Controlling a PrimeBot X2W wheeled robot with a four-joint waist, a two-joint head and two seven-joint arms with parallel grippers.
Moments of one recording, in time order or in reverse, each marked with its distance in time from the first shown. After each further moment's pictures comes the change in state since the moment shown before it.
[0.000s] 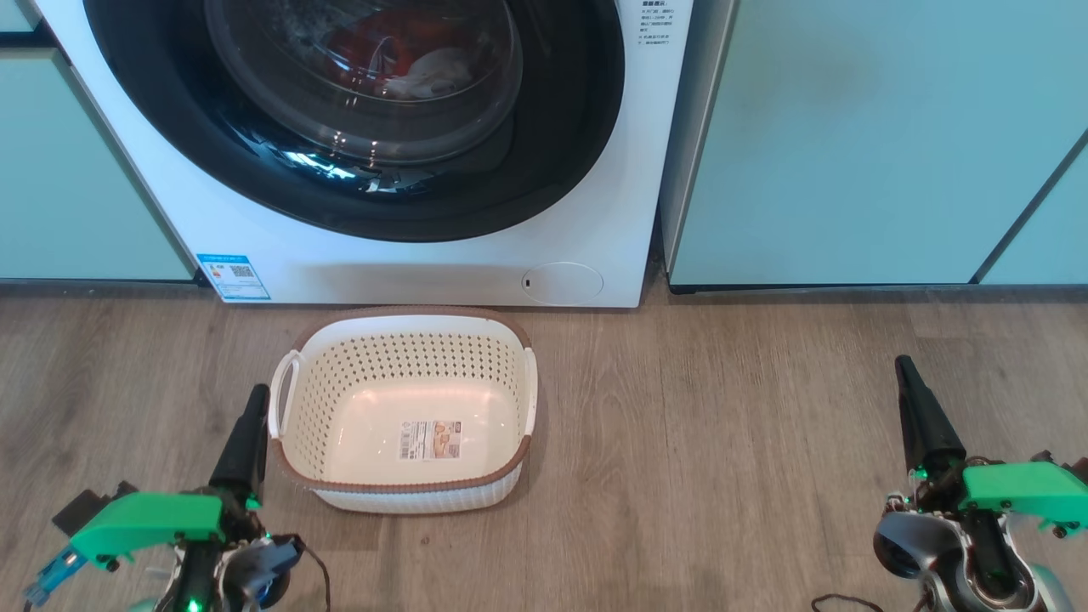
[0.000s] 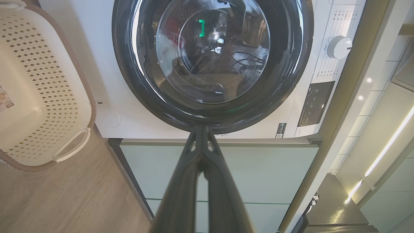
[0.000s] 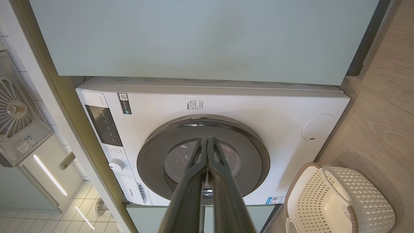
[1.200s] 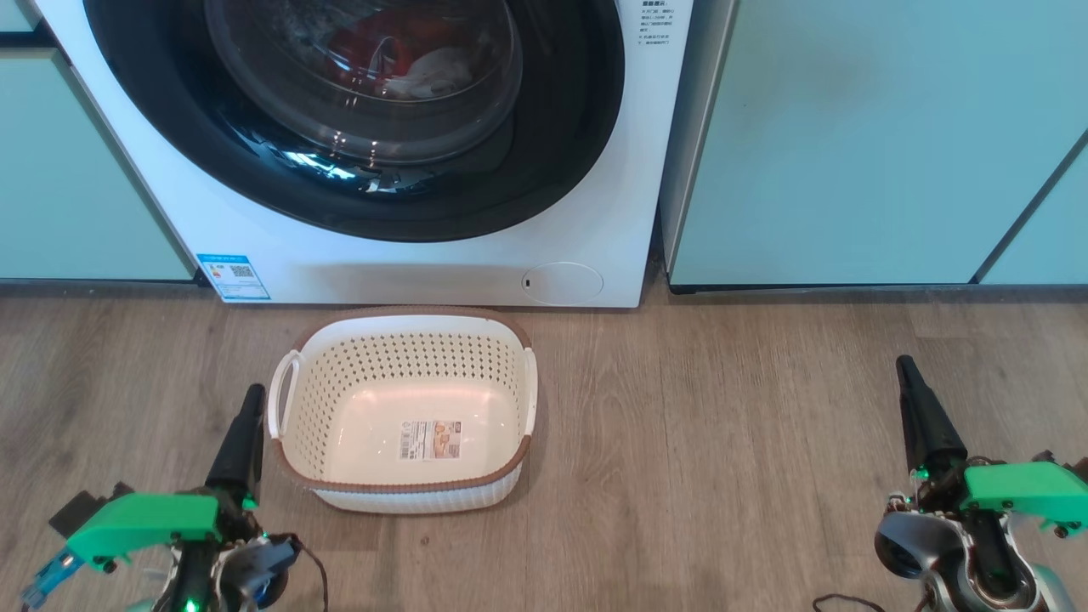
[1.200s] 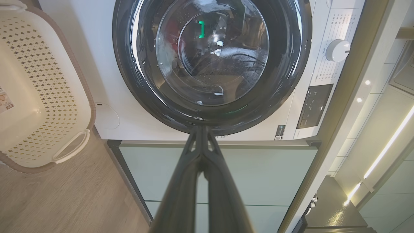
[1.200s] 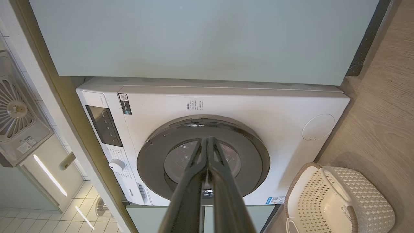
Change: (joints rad) left arm 0.000 -0.003 0.012 0.000 0.000 0.000 0.002; right arm 0.000 0.000 -0.004 0.000 0.000 0.000 0.004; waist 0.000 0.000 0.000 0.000
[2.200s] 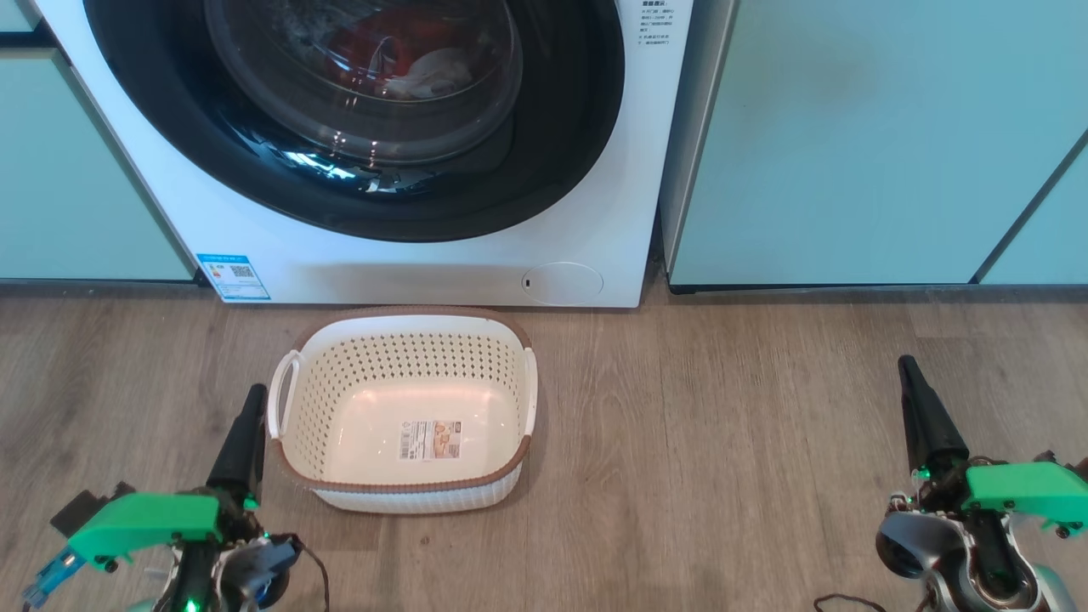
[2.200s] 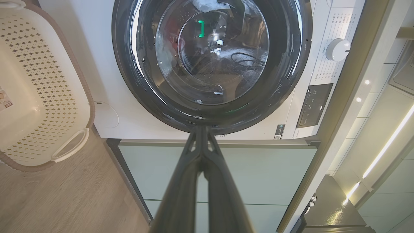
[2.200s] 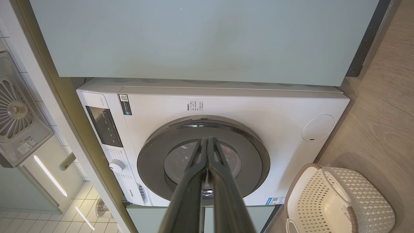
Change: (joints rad) left arm 0.000 -0.004 0.004 0.000 0.001 0.000 0.007; right arm 0.000 0.000 -0.004 0.000 0.000 0.000 0.001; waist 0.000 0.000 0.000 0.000
